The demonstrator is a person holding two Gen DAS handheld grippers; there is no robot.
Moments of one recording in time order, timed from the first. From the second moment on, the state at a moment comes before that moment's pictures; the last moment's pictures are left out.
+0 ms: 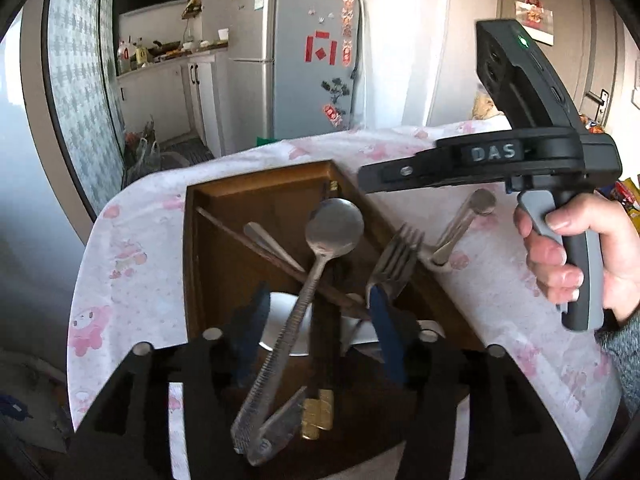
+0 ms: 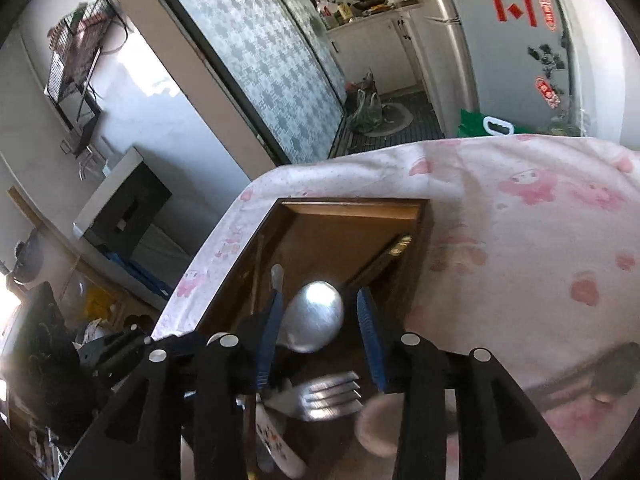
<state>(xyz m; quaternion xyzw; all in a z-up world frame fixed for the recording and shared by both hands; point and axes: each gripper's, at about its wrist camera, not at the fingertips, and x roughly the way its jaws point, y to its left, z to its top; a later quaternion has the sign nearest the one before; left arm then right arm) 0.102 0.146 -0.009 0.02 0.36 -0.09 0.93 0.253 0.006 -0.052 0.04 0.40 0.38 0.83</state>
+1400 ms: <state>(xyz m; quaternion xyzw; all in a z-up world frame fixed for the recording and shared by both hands) 0.150 -0.028 -0.037 0.10 0.37 -0.20 0.90 0.266 -0.201 -0.065 0.08 0.39 0.31 0.86</state>
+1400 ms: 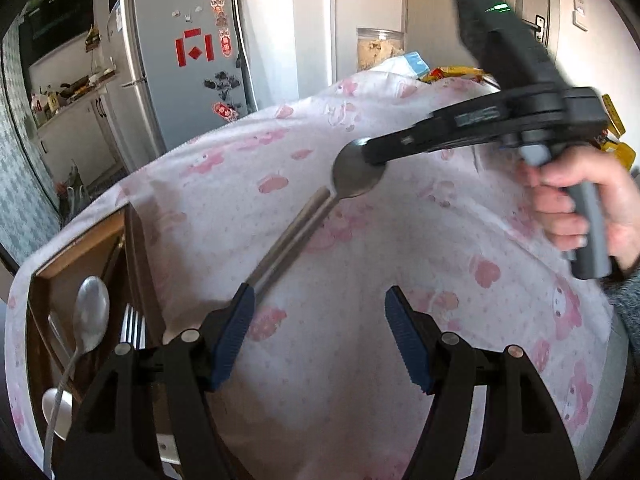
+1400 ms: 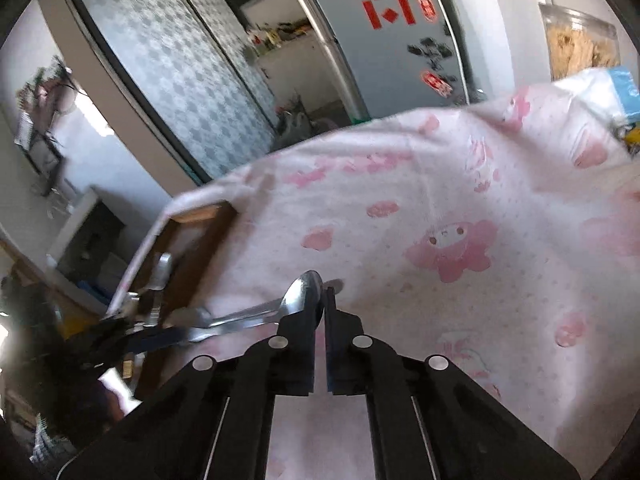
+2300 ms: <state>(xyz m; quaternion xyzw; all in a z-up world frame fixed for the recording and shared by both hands) 0.114 0.010 -0.002 0.06 0.35 -0.21 0.91 0.216 -0.145 0.015 0.05 0.35 0.36 0.86</state>
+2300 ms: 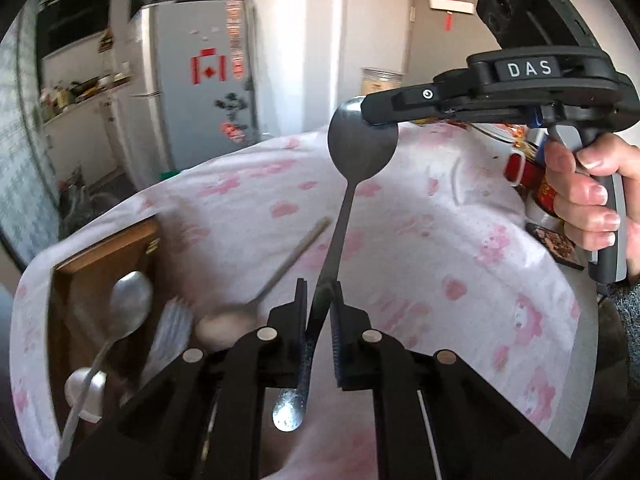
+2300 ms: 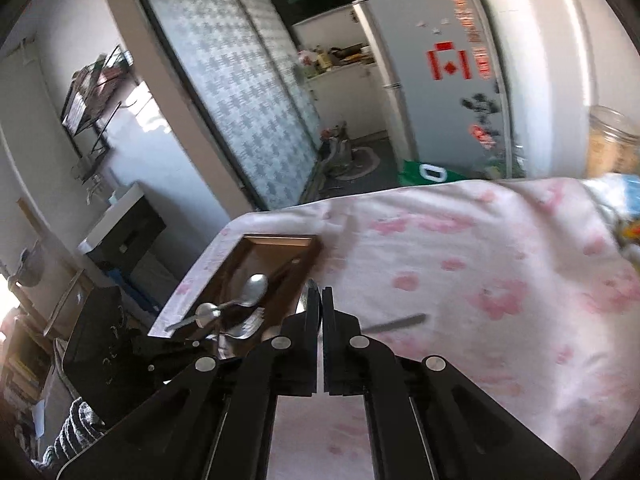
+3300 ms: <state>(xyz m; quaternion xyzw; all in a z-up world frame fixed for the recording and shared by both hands) 0.091 0.142 -0.012 0.02 0.35 -0.10 0.93 0.261 0.006 -0.054 0.04 0.41 0.41 0.82</state>
